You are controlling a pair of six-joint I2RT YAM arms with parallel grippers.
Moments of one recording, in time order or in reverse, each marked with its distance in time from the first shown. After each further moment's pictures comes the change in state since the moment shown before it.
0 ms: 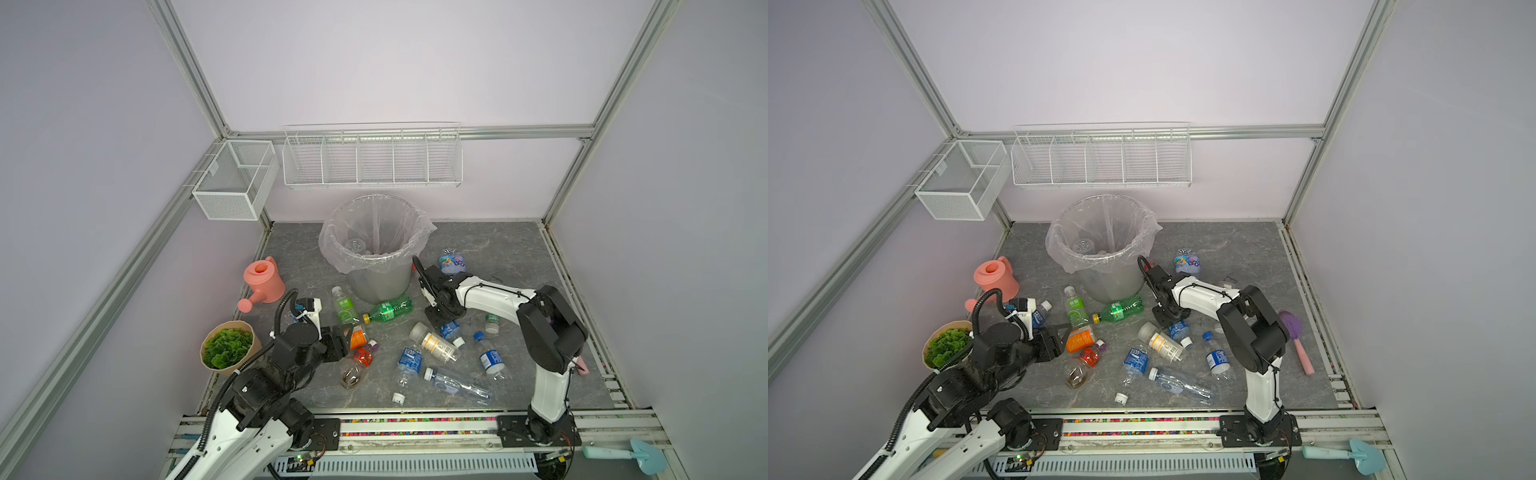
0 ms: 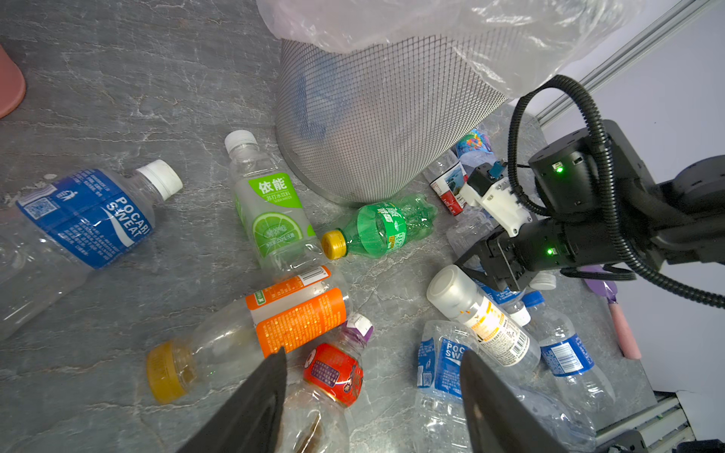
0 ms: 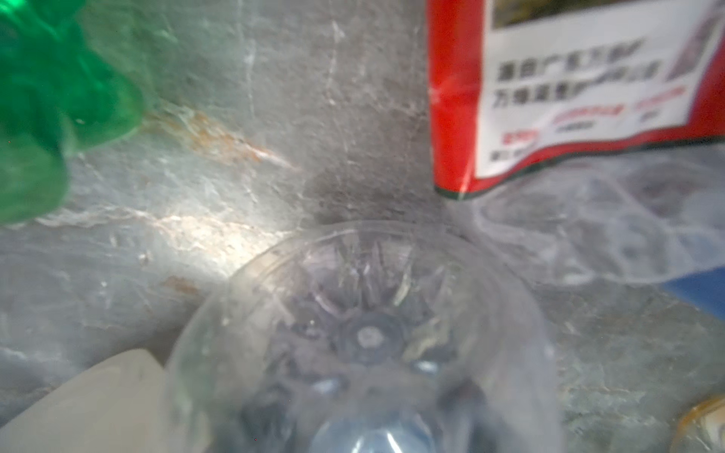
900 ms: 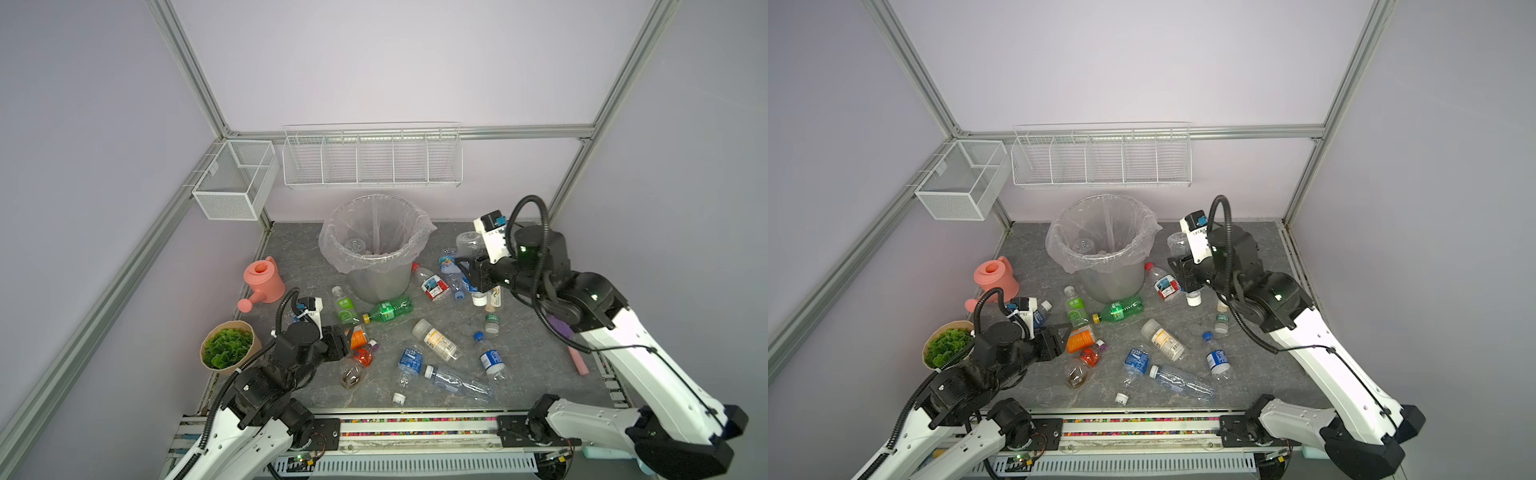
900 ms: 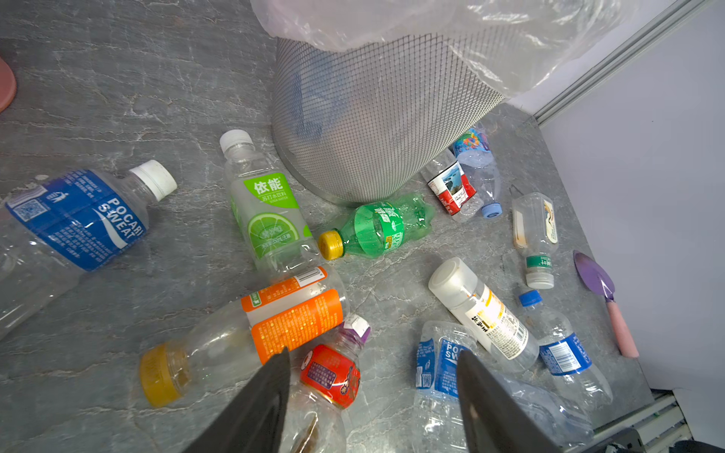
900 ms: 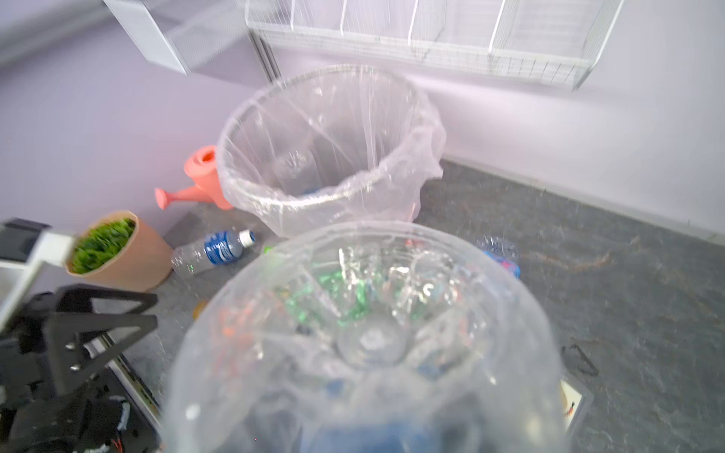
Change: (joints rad) left arm -0.002 0.011 0.000 0.013 0.010 -0.001; right arm 0.005 -0.773 0.236 -0.013 -0.043 0.012
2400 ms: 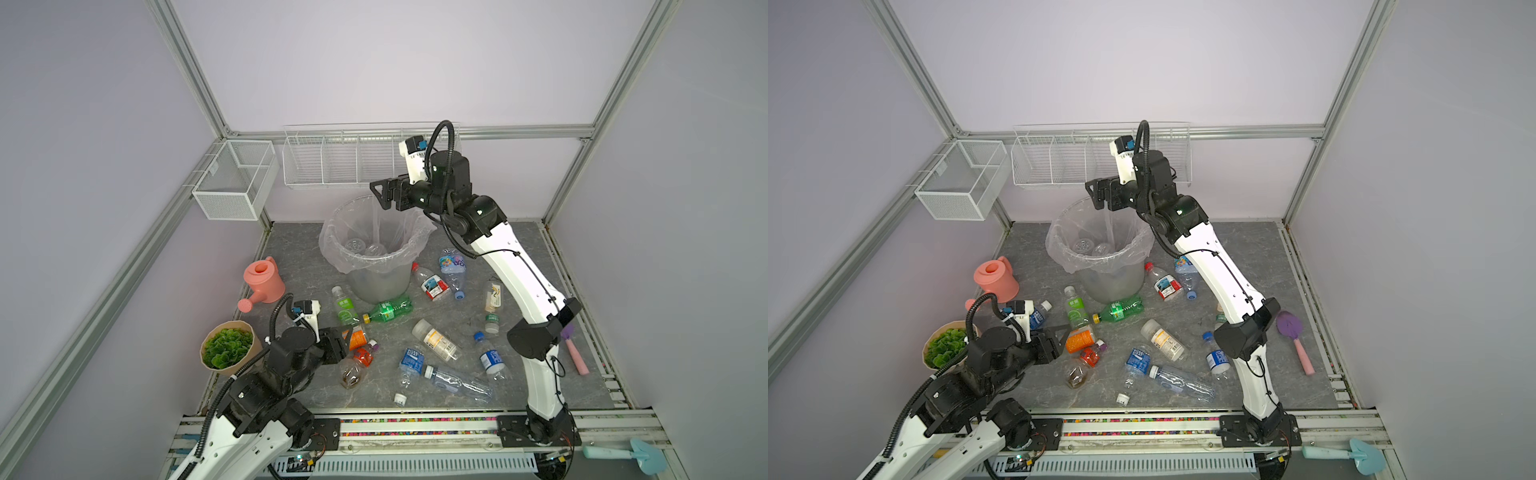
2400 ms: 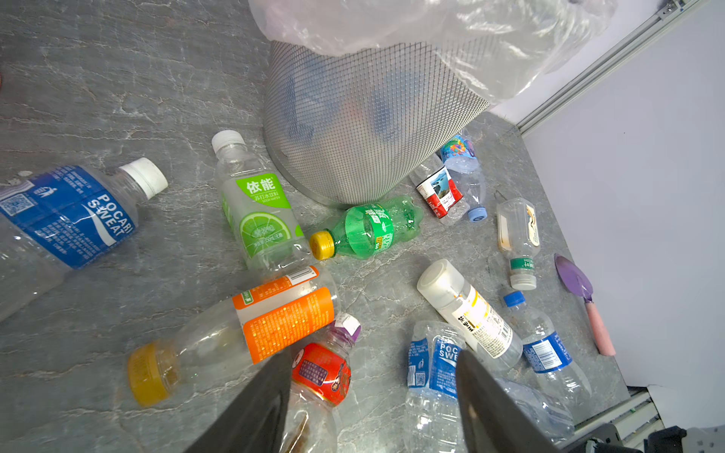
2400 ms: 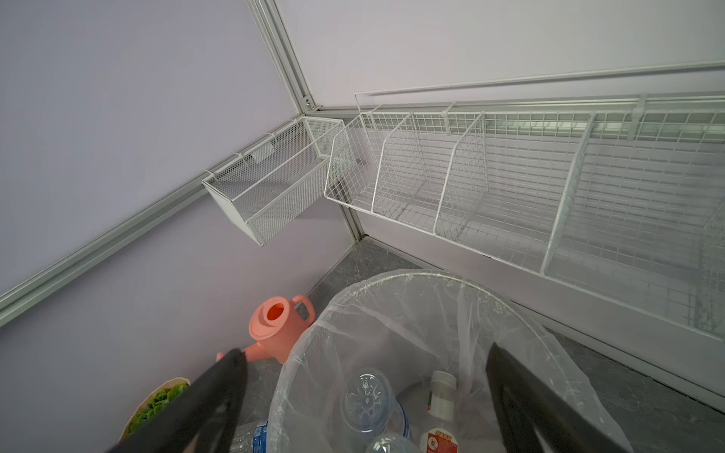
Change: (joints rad) left arm 0.000 -0.060 -0.020 0.000 0.012 -0.019; right arm 0.003 0.941 1.027 0.129 -0.174 0.089
